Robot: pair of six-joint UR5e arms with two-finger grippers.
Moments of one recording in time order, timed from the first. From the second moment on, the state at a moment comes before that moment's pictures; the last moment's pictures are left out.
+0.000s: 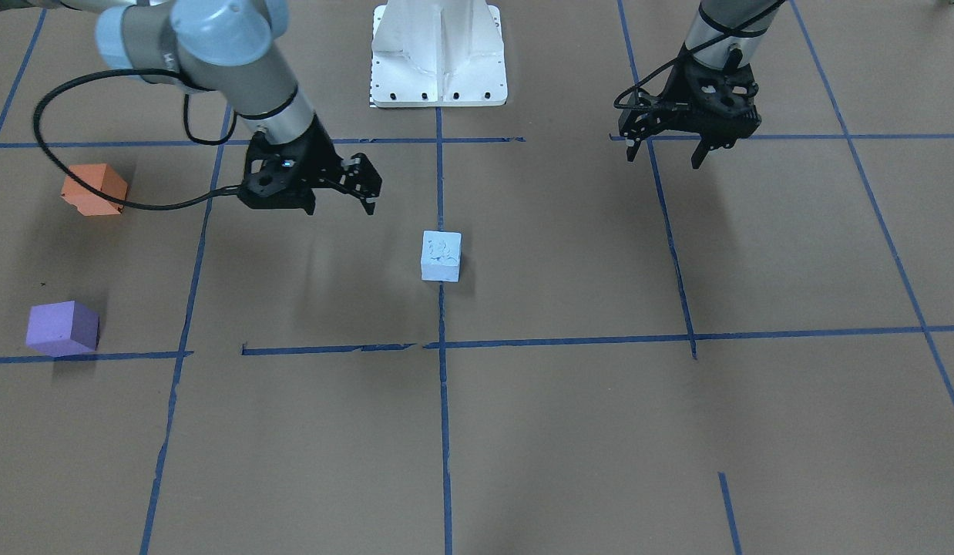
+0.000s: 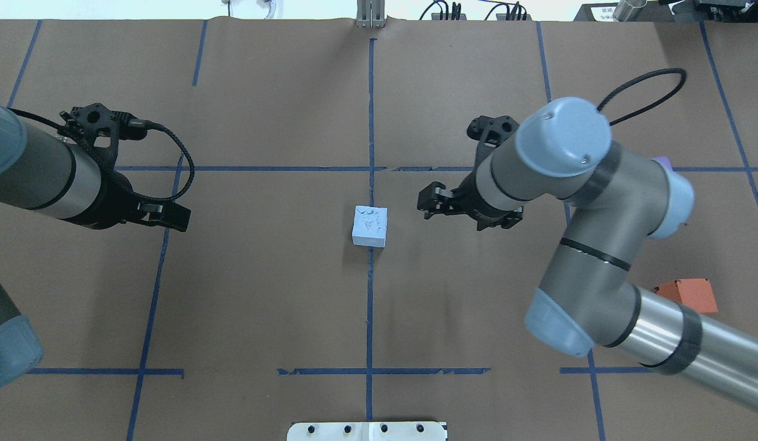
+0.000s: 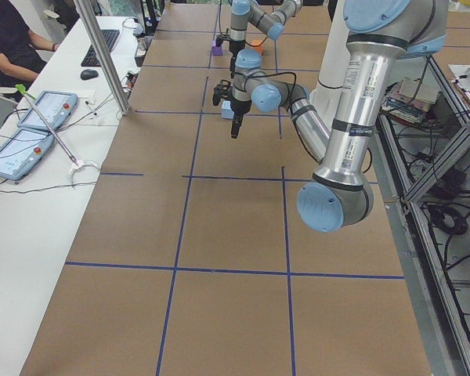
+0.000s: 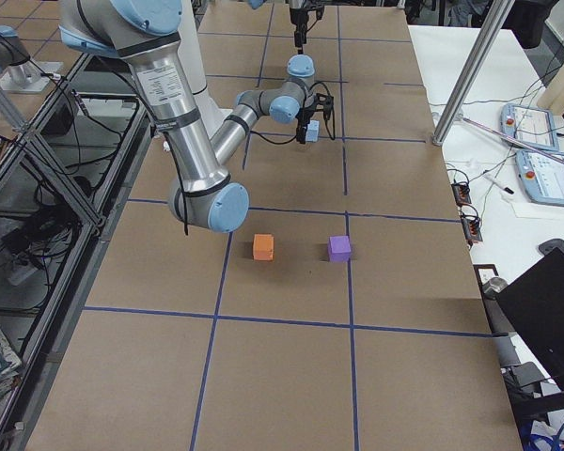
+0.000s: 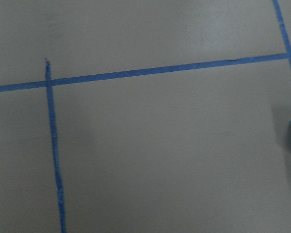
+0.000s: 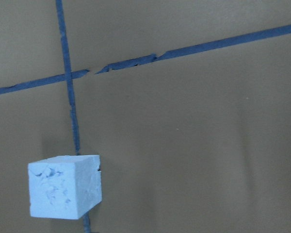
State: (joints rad) left arm -0.72 -1.77 -2.20 -1.51 -1.95 -0.94; right arm 0.57 -1.01 1.81 -1.48 1.93 1.39
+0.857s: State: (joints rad) left arm -0.72 -1.77 -2.21 -1.51 -1.96 -0.94; right arm 0.50 -0.72 1.47 -1.50 1.85 1.40
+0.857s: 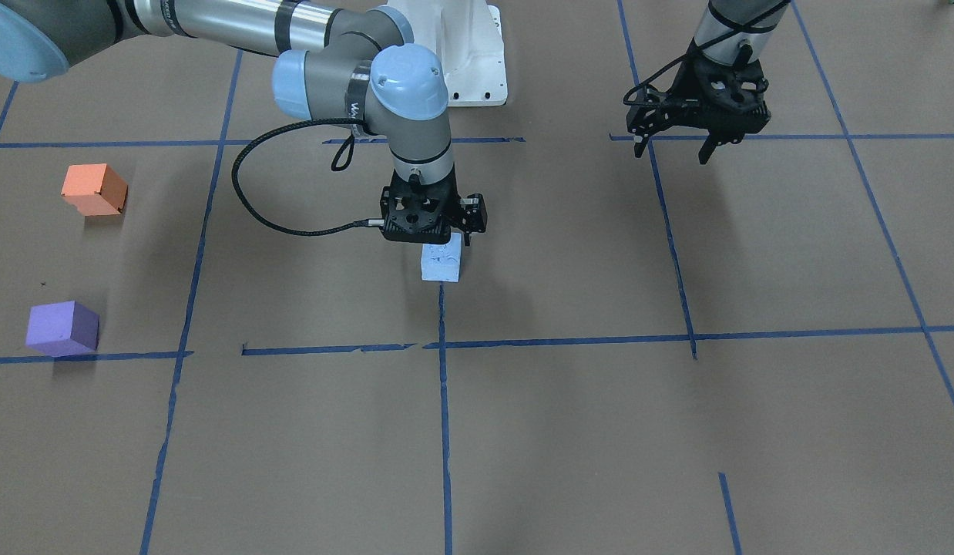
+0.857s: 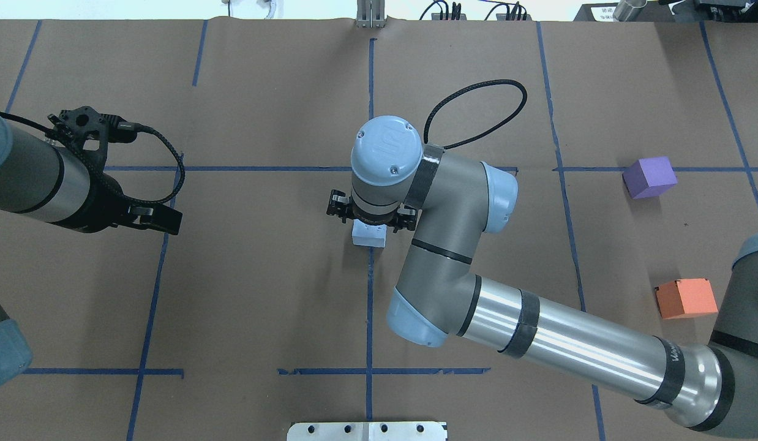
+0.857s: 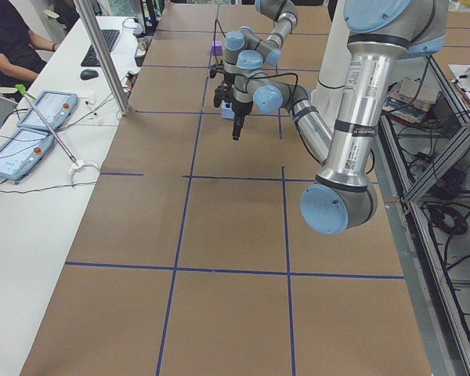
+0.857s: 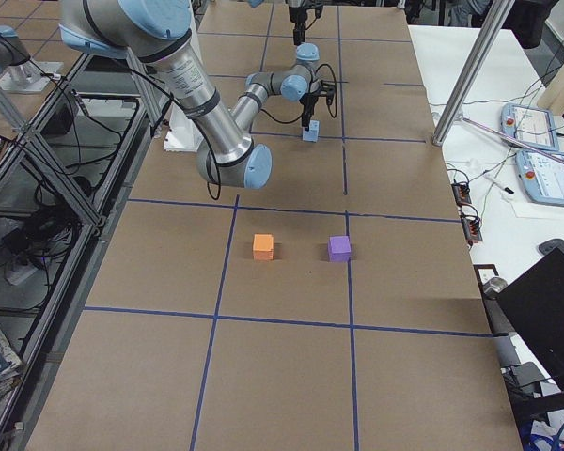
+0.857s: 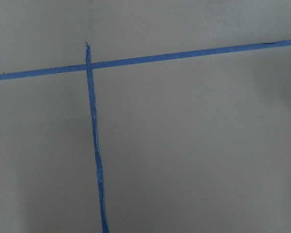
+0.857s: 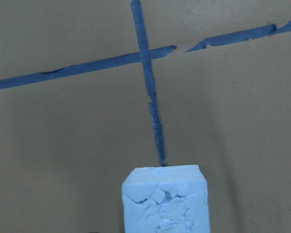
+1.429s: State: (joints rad) left arm -0.72 -1.77 -2.22 -1.51 -1.96 -0.95; right arm 0.48 -0.70 1.39 -1.50 1.80 1.30
